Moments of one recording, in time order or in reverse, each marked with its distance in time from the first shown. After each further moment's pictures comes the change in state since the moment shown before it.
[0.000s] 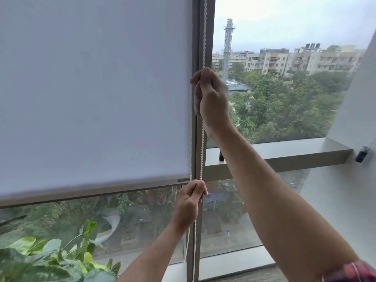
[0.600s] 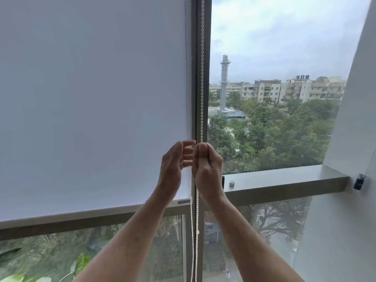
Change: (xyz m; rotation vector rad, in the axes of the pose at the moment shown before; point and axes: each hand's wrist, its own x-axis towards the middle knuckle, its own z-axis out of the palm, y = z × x) left_hand 0.085 0.144 -0.015 -0.047 0.072 0.245; right_hand -0.061 0.042 -0.008 -0.087 0.033 -0.113
